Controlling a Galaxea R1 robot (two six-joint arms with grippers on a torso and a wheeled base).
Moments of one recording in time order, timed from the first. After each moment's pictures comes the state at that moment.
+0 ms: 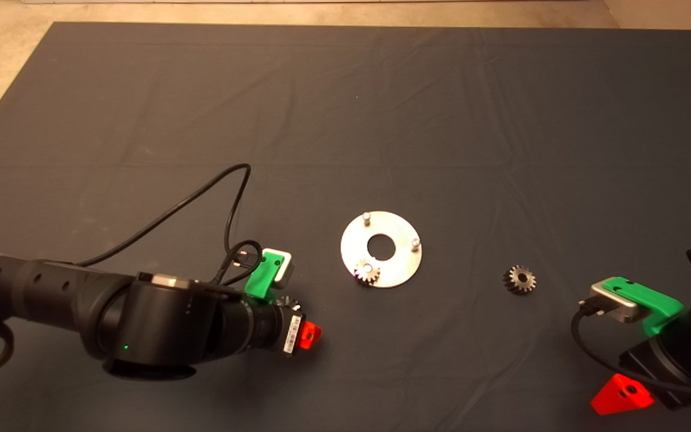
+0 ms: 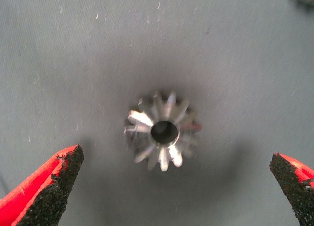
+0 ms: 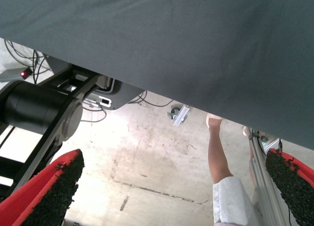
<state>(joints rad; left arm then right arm) -0.06 2.42 -0.56 0.91 1.53 -1.53 0.35 2.01 -0.43 0.03 -1.53 1.28</state>
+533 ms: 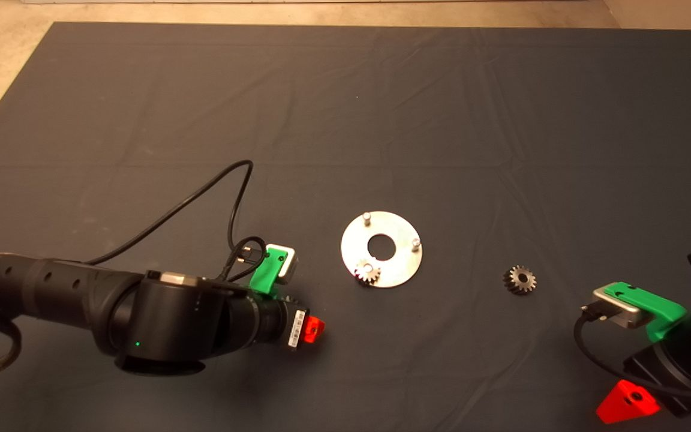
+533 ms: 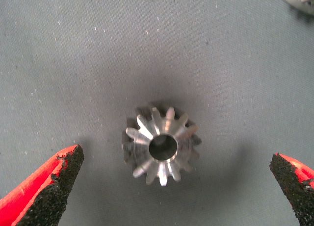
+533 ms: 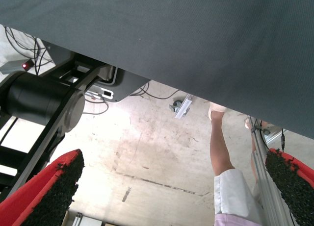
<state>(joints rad) -0.05 2.43 -0.58 0.94 1.53 -1.52 0.35 2.01 -0.43 0.07 -1.53 1.28</state>
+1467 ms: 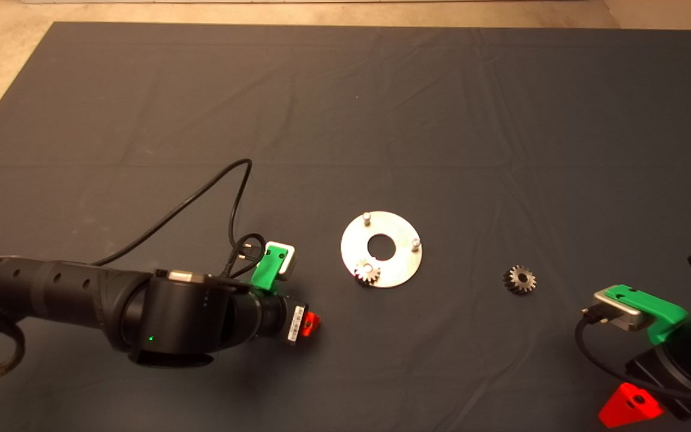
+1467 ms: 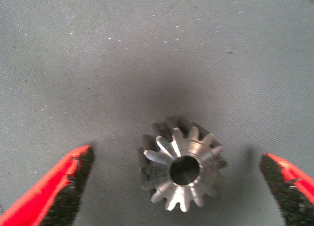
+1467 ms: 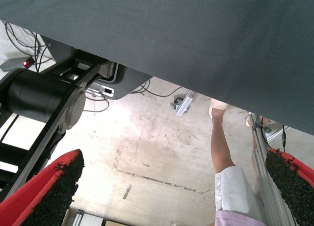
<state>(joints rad) -0.03 2.43 -0.62 0.97 1.53 -1.48 0.35 2.01 -0.43 0.08 -1.53 1.28</state>
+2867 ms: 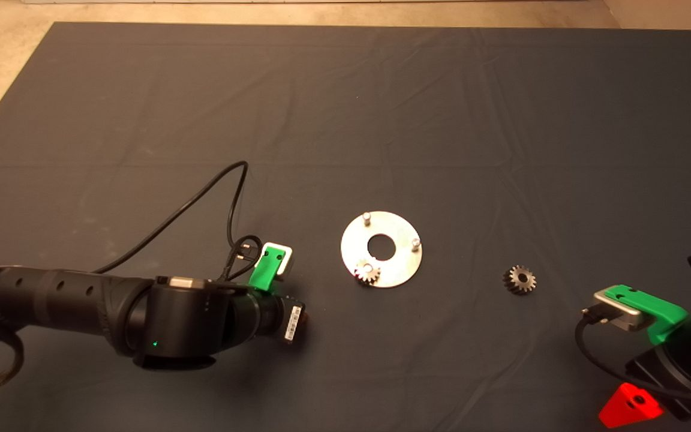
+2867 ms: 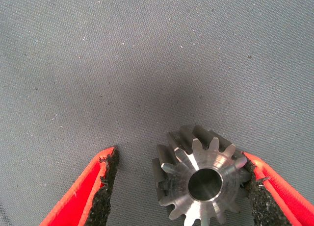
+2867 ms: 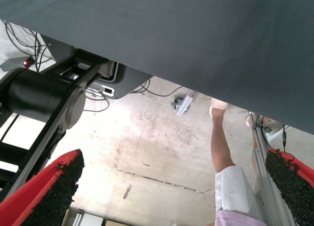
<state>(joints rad) 0.00 2.42 -0.63 1.02 1.53 -1.45 0.35 2.01 -0.43 0.08 -1.53 1.28</state>
